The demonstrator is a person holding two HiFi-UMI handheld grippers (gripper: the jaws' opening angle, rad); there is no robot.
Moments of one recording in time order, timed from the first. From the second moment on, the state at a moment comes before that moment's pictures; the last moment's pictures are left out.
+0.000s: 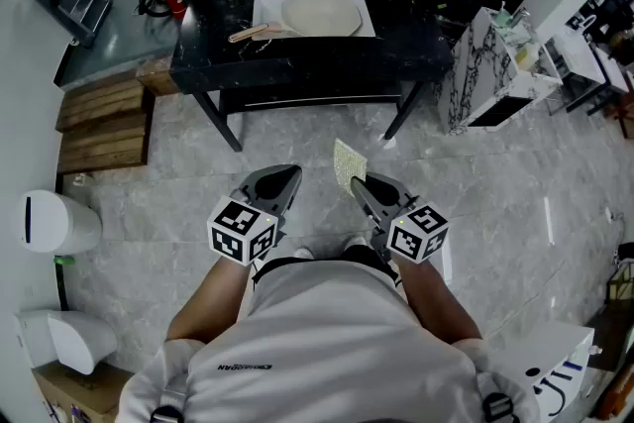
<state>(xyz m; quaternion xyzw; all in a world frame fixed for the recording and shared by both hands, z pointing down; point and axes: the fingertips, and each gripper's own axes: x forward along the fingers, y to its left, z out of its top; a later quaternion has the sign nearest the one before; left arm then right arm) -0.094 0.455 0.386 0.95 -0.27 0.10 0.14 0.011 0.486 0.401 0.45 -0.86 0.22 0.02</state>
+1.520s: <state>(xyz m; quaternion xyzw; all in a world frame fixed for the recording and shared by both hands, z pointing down) -0.084 0.367 0.411 0.94 -0.29 0.12 0.16 0.044 0.381 0.422 0.47 -0.84 0.29 -0.01</state>
